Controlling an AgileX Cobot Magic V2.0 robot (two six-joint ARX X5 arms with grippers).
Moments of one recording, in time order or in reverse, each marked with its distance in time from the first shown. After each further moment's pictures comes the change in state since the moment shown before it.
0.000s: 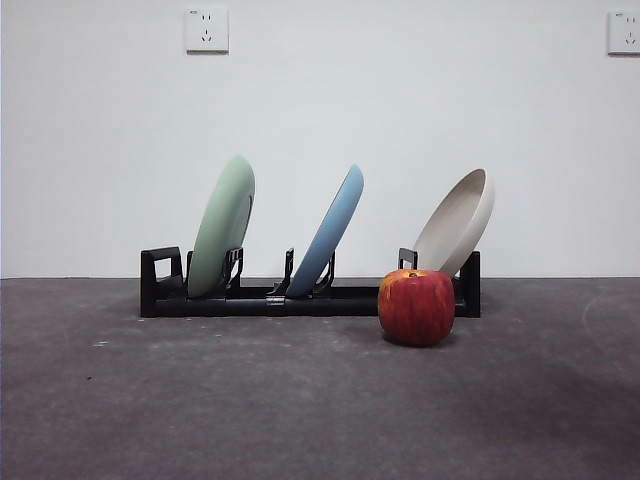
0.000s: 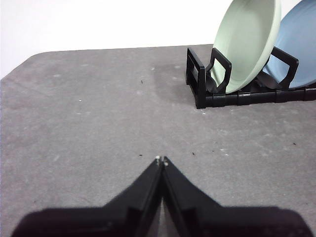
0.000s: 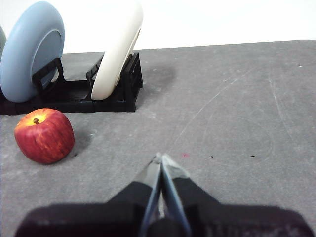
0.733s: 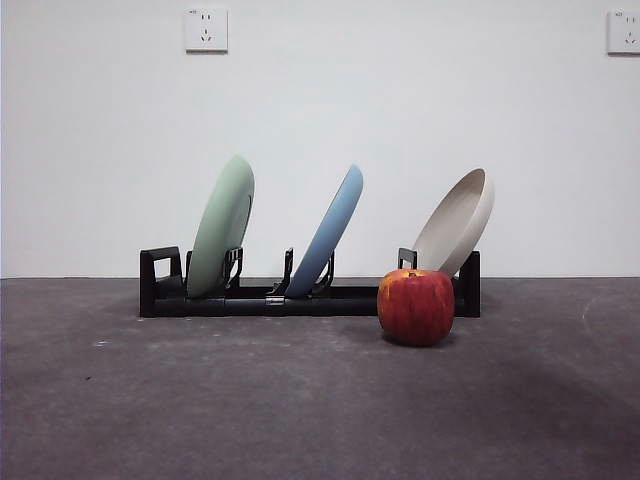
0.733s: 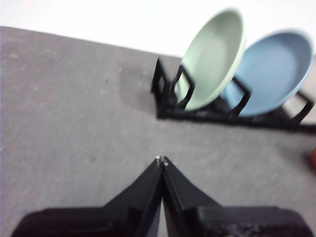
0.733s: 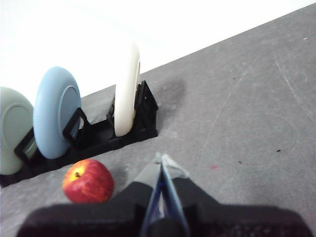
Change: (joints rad) left arm 0.000 0.023 0.079 -0.028 0.131 -0.249; right arm 0.000 0.085 0.153 -0.049 -0.014 0.319
